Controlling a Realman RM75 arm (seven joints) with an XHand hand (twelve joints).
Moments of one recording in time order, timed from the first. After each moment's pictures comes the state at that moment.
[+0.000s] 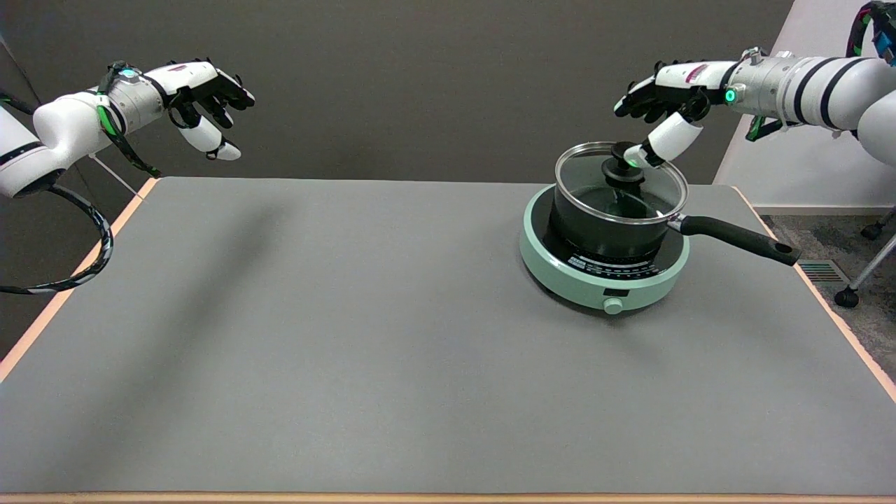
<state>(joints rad) 0.64 -0.31 -1.94 1.63 0.89 -0.67 0.46</state>
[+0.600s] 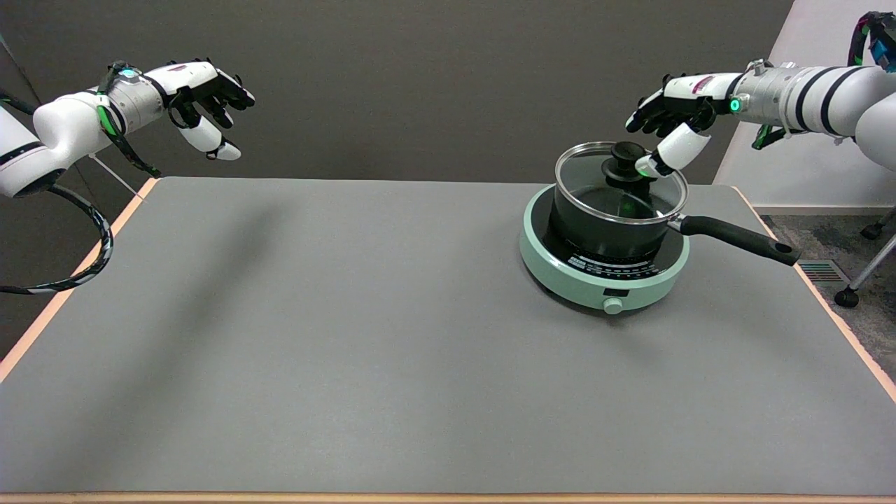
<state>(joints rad) 0.64 -0.31 -1.95 1.57 0.90 -0.68 0.44</state>
